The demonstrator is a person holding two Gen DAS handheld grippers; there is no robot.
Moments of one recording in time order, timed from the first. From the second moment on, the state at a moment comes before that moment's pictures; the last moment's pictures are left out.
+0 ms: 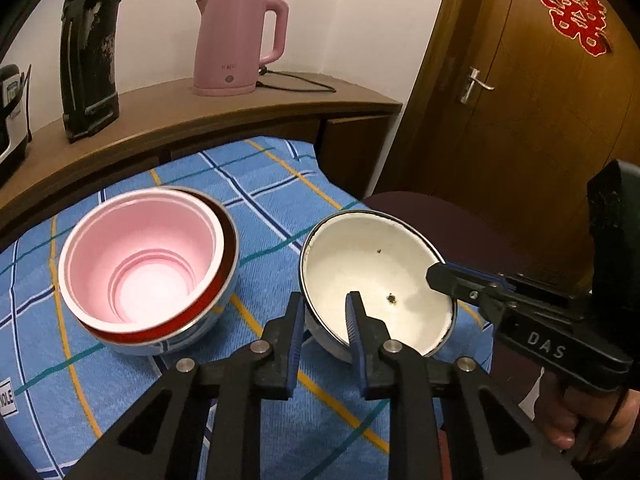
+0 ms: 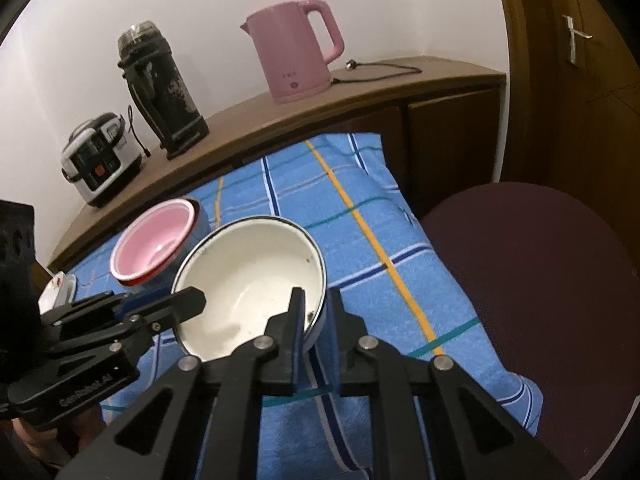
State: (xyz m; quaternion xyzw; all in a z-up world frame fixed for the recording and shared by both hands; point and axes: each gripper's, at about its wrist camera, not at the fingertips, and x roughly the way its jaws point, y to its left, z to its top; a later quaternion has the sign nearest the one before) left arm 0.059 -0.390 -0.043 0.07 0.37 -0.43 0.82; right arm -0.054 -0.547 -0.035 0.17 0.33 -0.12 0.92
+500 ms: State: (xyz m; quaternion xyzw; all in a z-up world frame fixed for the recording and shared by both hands) left arm 0.057 -0.383 0.005 0.06 0.29 -0.46 0.83; right arm -0.063 -0.536 0.014 0.15 0.28 -0.13 0.94
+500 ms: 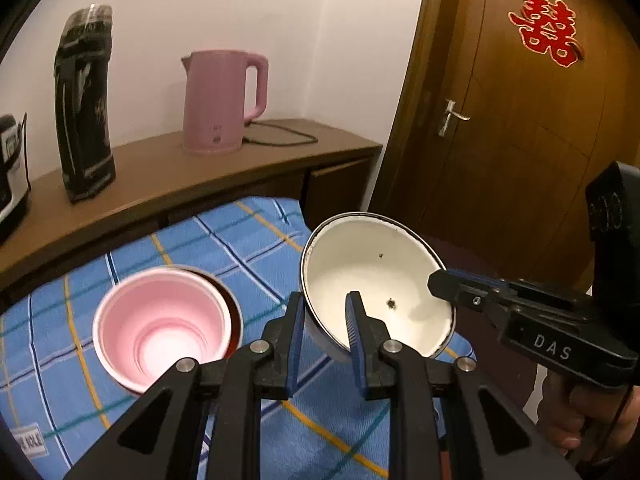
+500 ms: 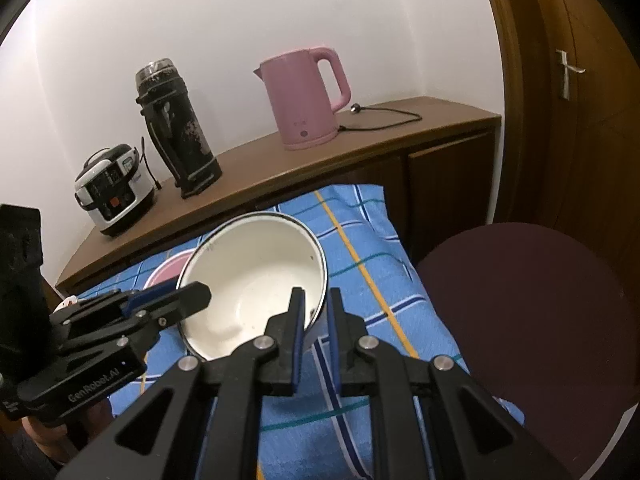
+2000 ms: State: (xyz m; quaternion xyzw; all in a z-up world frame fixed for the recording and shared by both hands) left arm 0.123 -0.292 0.048 -0.02 0.22 -0.41 0.89; right arm 0.016 -0.451 0.066 0.08 0.25 -0.06 0.96
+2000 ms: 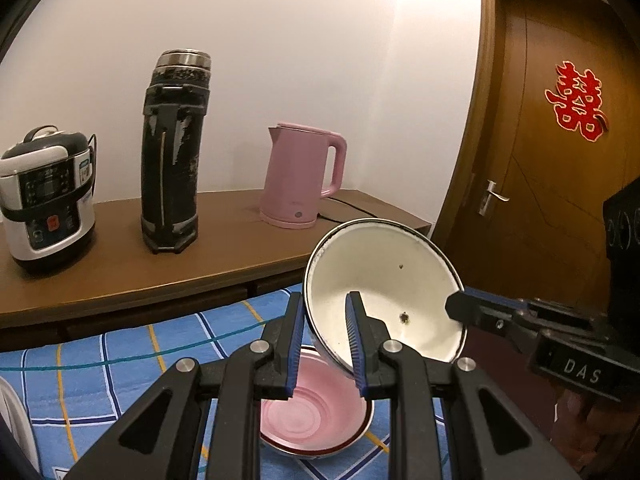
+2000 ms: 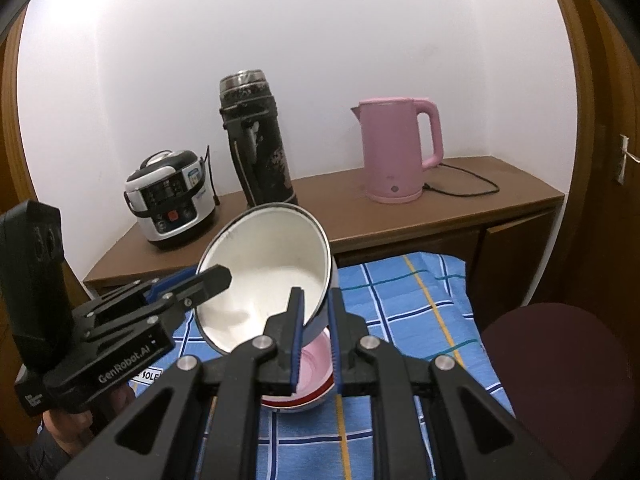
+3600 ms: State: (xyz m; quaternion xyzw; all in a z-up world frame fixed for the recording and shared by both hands) left arm 0.157 -0.293 0.011 -0.02 0.29 -0.38 0.88; right arm 0.048 -0.442 0.019 0.08 0.32 -0.06 0.94
